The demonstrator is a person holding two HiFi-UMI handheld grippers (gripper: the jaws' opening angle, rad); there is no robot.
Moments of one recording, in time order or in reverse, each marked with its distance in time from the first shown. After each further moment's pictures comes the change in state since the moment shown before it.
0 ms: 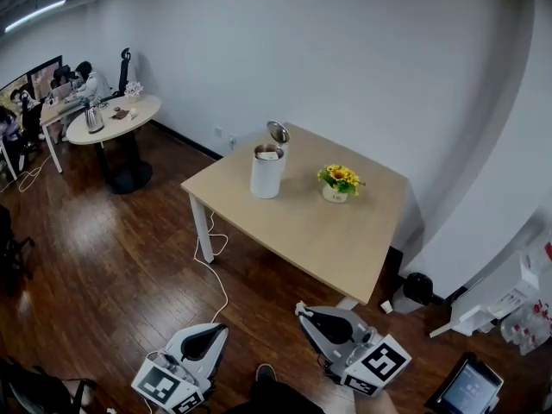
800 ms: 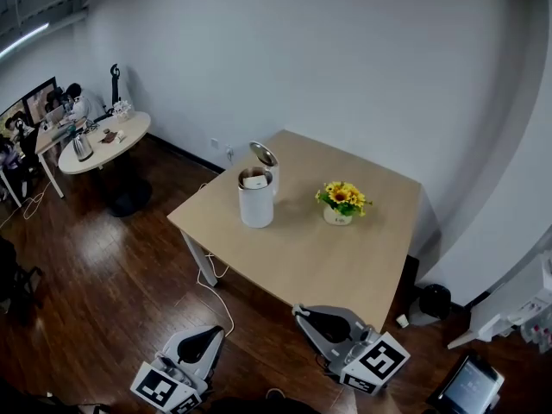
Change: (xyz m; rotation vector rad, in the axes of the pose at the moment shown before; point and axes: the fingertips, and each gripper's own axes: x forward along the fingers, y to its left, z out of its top) left arm 0.164 0.079 0.028 0.080 0.048 0.015; right arm 0.067 -0.176 0.011 0.047 -0.043 0.022
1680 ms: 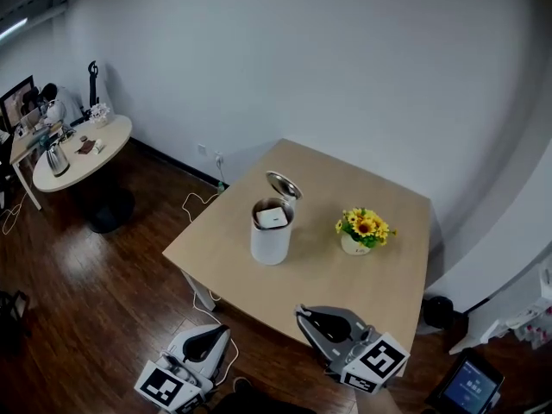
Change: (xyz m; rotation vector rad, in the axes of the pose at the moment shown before) left arm 0.090 0.195 0.012 -0.042 -0.002 -0.104; right arm 0.186 -0.095 -0.004 0.008 0.057 -0.089
